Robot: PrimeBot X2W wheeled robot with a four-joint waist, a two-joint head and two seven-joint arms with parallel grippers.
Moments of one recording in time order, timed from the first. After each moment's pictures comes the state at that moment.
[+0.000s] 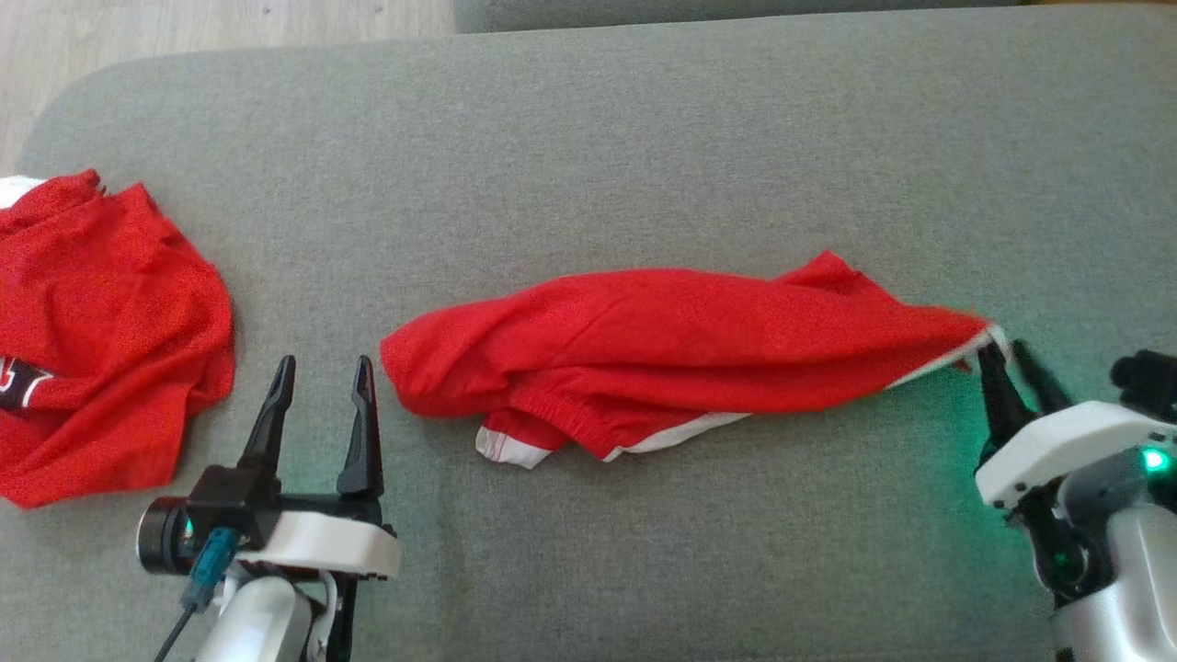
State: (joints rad) left arm -0.16 0.22 -0.33 0.28 -0.37 0.11 -0.25; right arm -0.19 -0.15 -0.08 0.35 0.42 0.13 0.21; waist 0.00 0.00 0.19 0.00
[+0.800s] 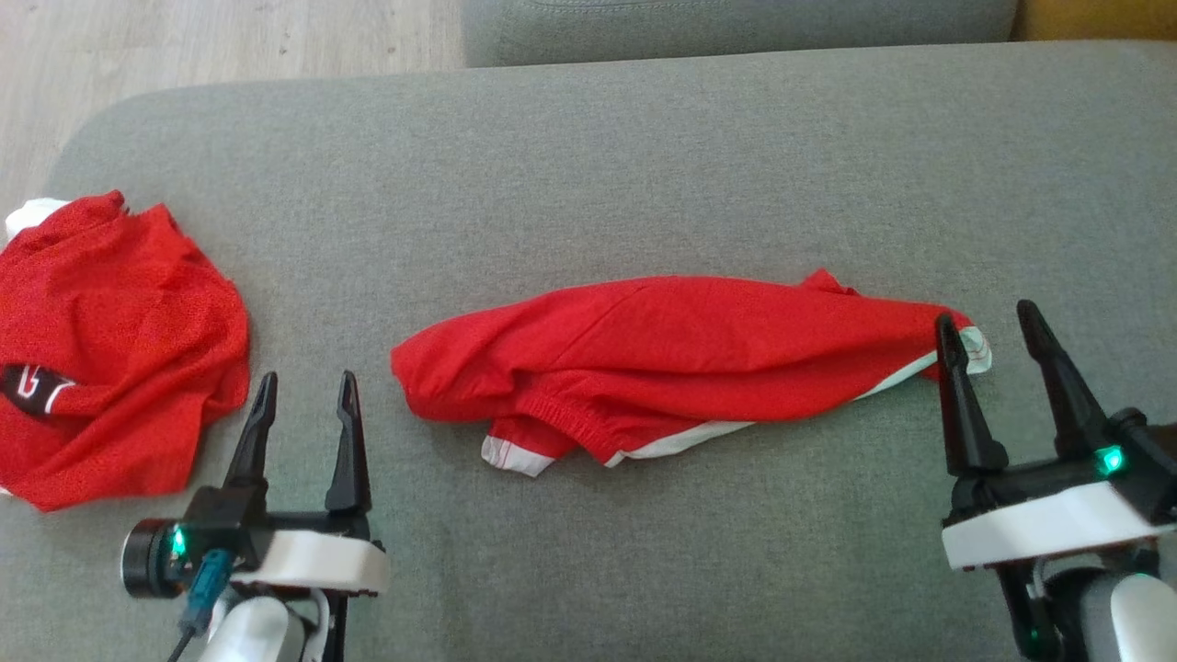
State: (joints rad) left arm -0.12 0.23 -0.32 0.25 -0.35 0.17 -0.25; right arm 0.06 -0.10 0.02 -0.17 0.18 0.13 -0.01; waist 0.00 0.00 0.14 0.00
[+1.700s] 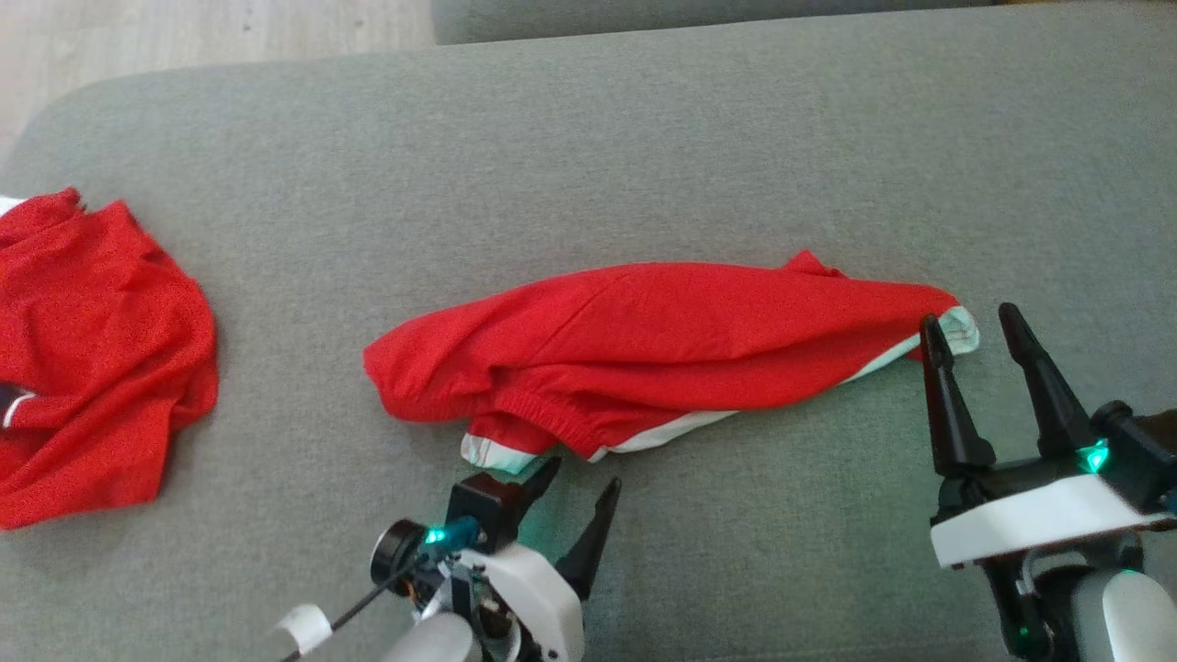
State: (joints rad) left arm -0.20 0.09 -0.66 0.37 -0.42 -0.04 0.09; right arm 0.05 -0.08 0.03 -0.16 0.21 0.13 0.04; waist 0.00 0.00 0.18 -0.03
